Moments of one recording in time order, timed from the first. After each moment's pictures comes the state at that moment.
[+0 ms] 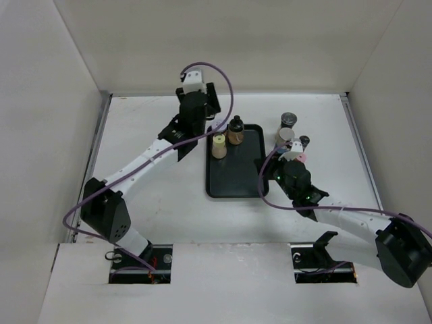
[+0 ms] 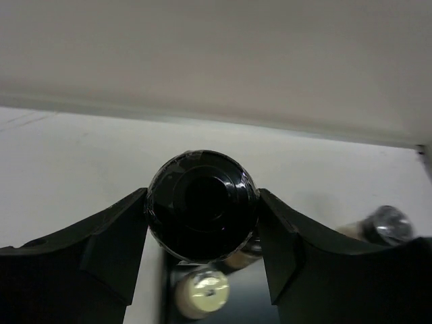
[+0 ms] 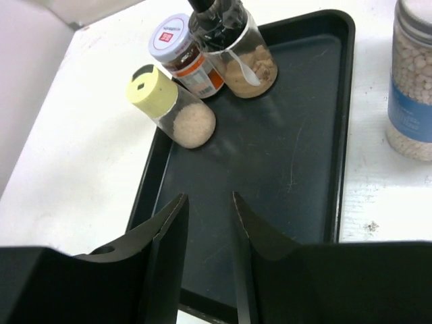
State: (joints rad) left arm -0.60 1.54 1.32 0.07 -0.56 -0.33; right arm 0.66 1.11 0.44 0.46 0.28 0.59
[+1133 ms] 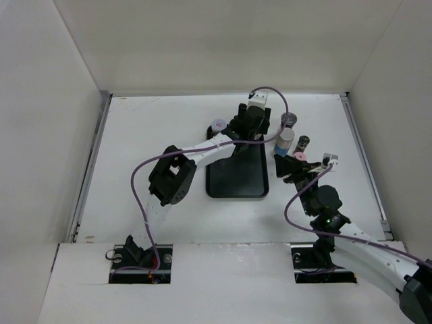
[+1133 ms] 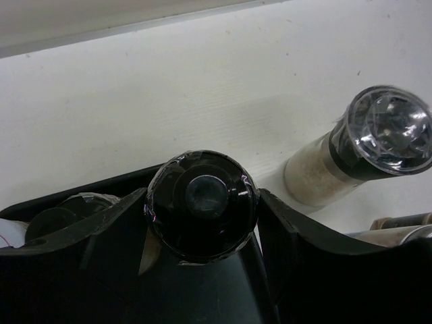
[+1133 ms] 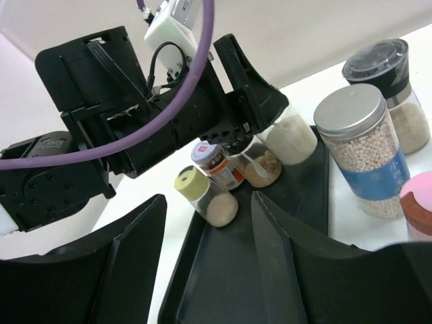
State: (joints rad) left arm -0.81 2.21 1.78 0.08 -0.43 -0.27; right arm 0.66 0.66 0.21 0.64 0.42 0.57
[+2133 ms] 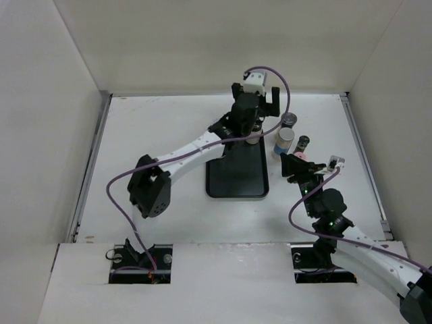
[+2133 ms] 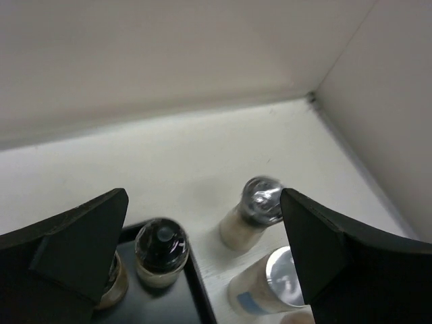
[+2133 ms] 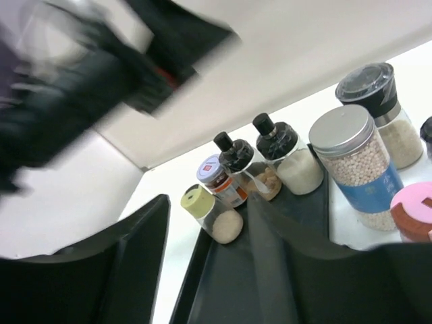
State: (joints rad) left arm -0.84 2.03 1.76 0.17 -0.43 -0.27; right arm 0.65 0.58 0.20 0.64 0.46 0.57
